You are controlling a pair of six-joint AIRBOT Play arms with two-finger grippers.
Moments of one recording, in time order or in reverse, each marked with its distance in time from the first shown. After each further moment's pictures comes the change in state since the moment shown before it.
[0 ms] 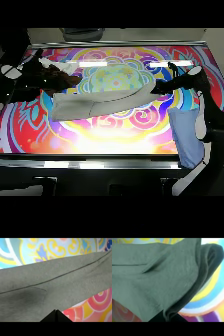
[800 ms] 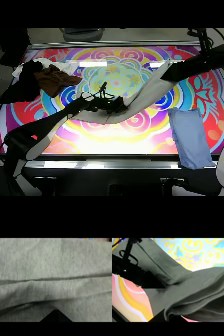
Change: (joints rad) left arm -0.503 -0.425 0.055 -0.519 0.315 -0.103; right arm 0.078 0.523 0.002 -0.108 0.223 -0.070
